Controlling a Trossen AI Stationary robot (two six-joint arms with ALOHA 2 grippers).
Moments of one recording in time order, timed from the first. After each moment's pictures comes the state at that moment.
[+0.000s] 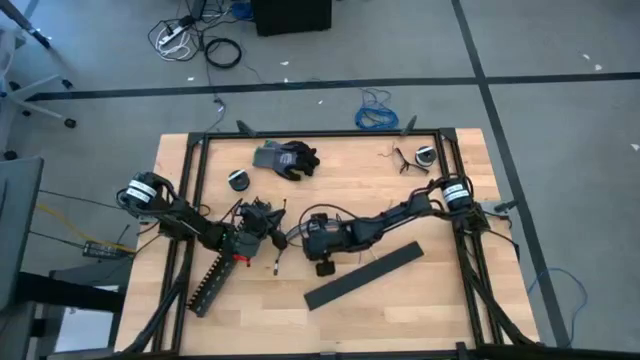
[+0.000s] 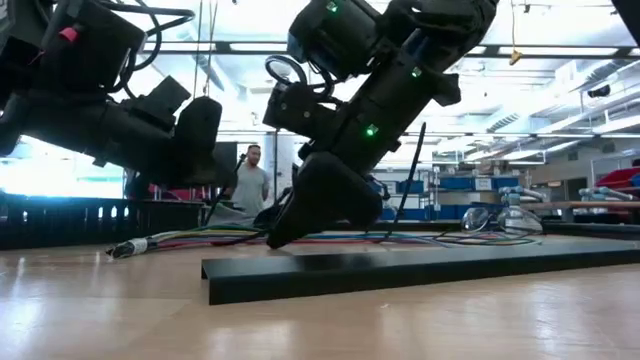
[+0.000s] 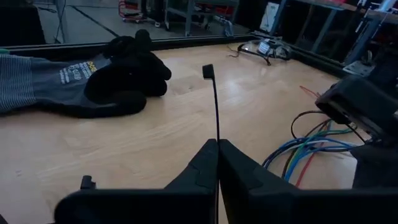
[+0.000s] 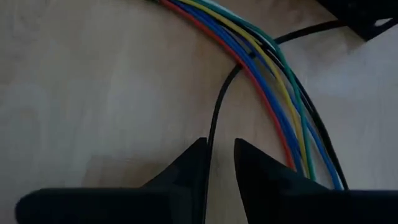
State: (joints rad) left arm -0.35 1.68 0.33 0.89 -1.06 -0.66; right arm 0.21 2.11 1.29 -0.06 0.29 -0.08
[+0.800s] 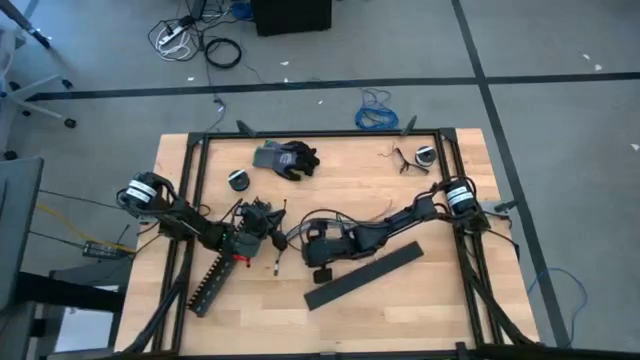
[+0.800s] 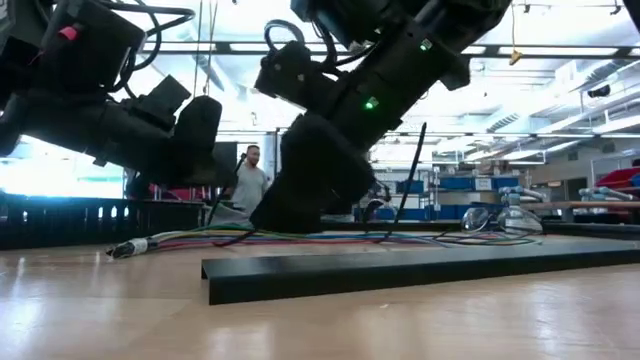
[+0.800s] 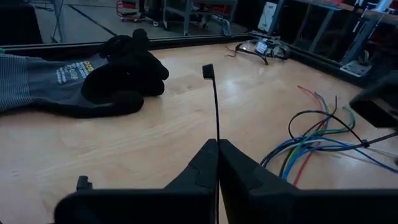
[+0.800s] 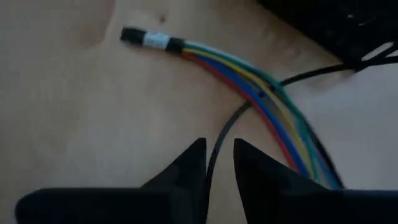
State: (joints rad) left arm -0.35 1.68 0.33 0.90 -1.05 -0.66; right arm 0.24 2.08 1.28 0.07 0.33 -0.06
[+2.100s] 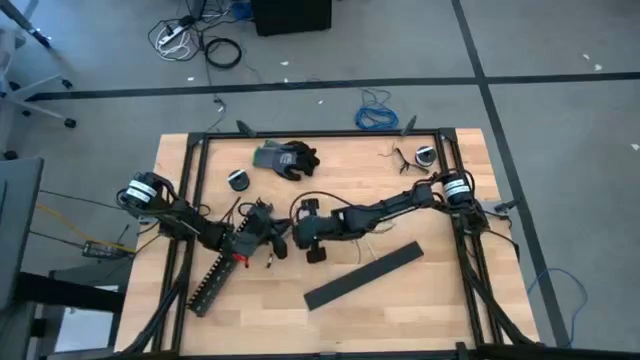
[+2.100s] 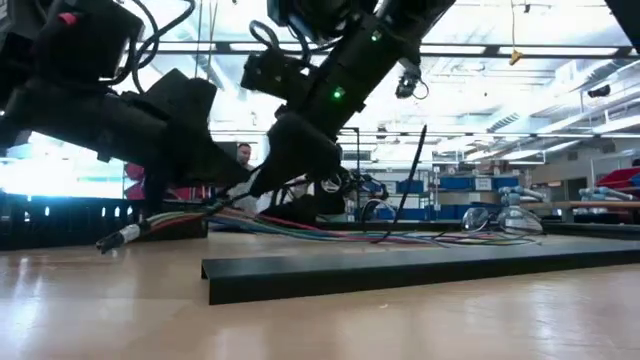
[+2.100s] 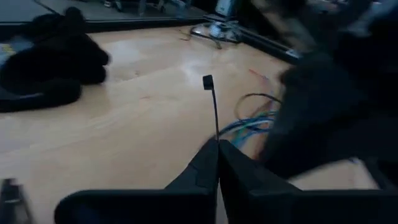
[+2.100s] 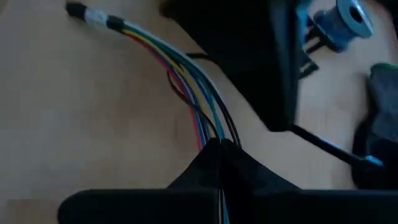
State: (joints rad) left arm -0.35 1.68 0.33 1.00 -0.82 -0.58; right arm 0.14 2.09 1.45 -0.16 0.36 -0.25
